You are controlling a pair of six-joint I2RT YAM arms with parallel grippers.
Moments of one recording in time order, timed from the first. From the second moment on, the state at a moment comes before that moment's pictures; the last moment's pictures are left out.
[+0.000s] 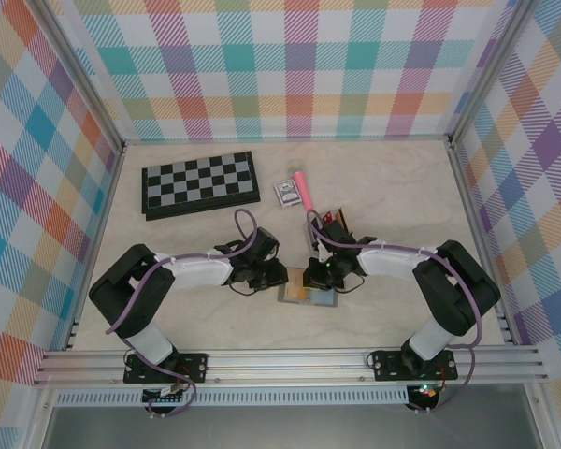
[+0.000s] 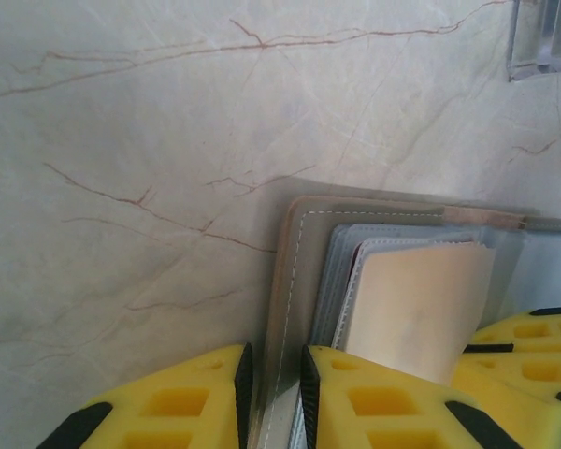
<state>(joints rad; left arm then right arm) -0.78 1.65 0.79 -0.19 0.23 -0.95 0.68 1.61 0.77 -0.34 -0.45 0.77</state>
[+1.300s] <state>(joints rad) -0.66 1.73 0.99 -0.16 0.20 -1.03 0.64 1.92 1.54 -0.93 0.19 0.35</state>
